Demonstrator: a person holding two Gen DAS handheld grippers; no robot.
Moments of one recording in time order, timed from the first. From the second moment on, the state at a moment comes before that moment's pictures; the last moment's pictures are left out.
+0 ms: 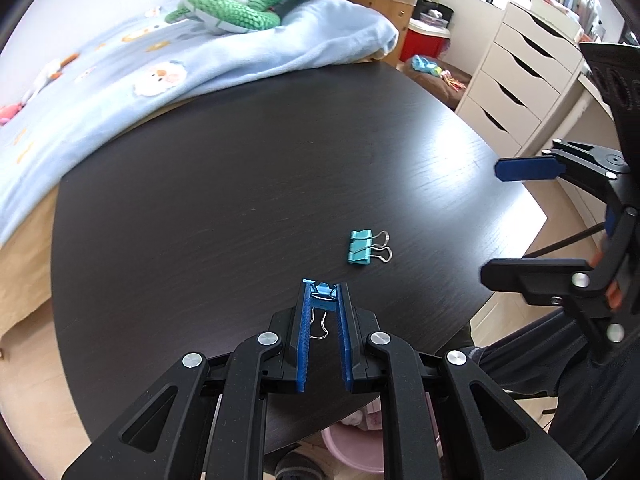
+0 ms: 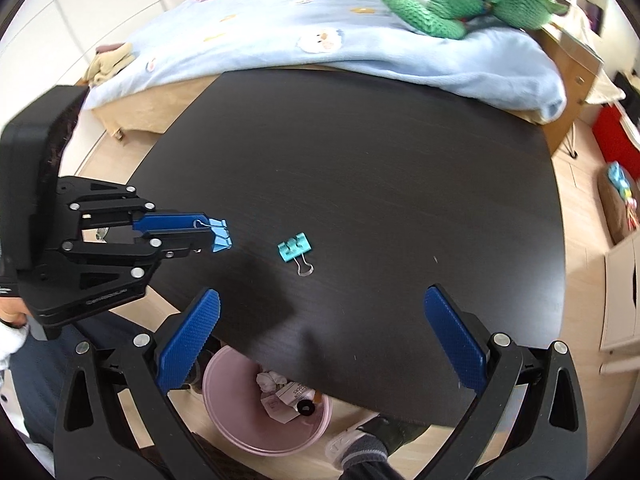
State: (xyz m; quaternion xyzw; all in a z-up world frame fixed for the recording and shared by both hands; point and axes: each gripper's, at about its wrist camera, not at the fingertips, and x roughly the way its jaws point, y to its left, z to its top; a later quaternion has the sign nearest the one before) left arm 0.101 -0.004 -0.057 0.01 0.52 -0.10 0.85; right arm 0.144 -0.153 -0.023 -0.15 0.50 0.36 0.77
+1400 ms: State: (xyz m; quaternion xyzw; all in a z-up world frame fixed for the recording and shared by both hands) left arm 0.094 0.020 -0.062 -0.03 0.52 -0.09 0.85; right arm 0.161 -0.092 -0.065 -0.25 0.49 0.45 0.71
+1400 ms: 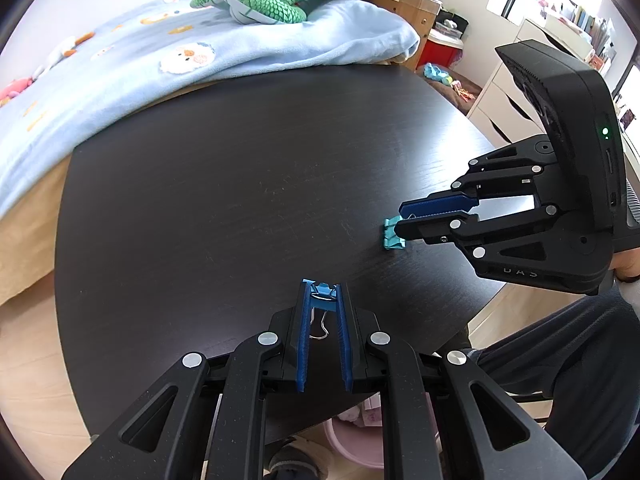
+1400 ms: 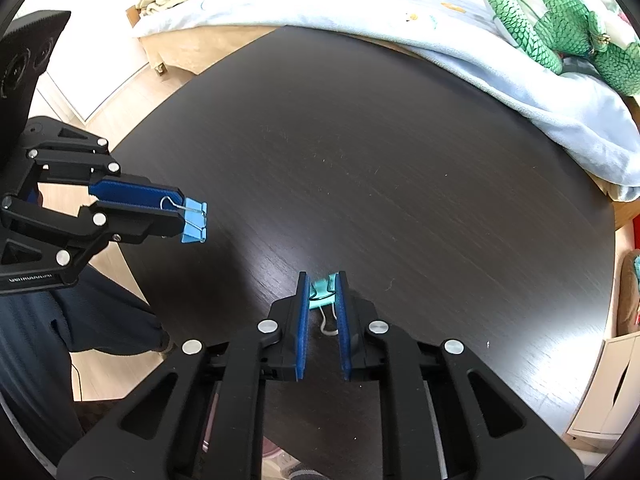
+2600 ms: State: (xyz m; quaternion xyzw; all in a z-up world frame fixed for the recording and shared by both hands) left arm -0.010 -0.030 -0.003 0.00 0.47 -0.11 0.88; right arm 0.022 -0.190 0.033 -0.19 0.43 0.45 0.76
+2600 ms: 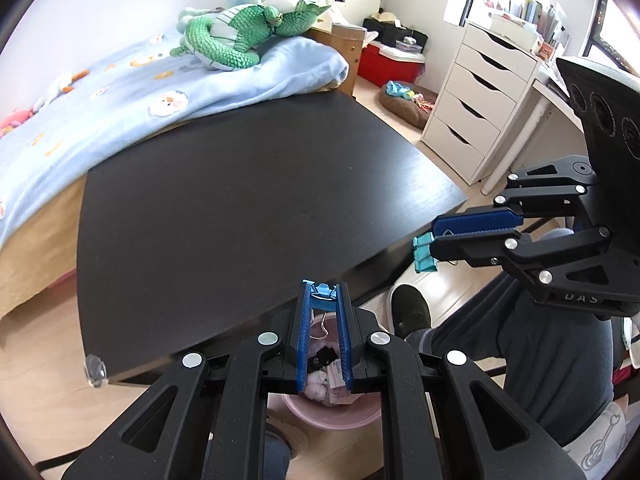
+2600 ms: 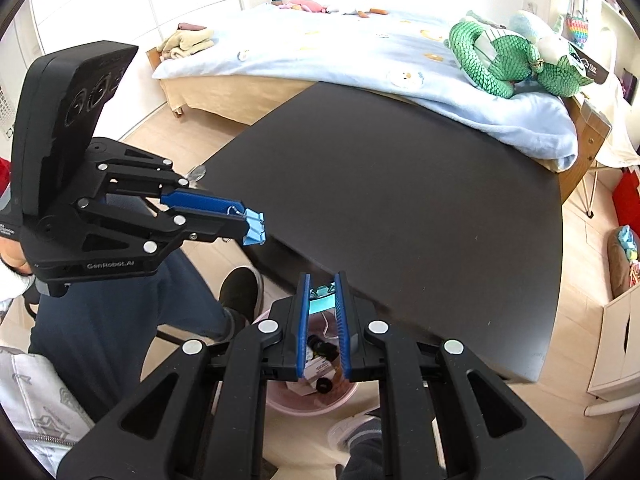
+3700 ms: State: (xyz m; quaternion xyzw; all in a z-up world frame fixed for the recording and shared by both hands) left arm -0.052 -0.028 0.006 -0.02 0.46 -0.11 0.88; right arm -0.004 -0.206 0.017 -0.15 0.46 0.42 0.76
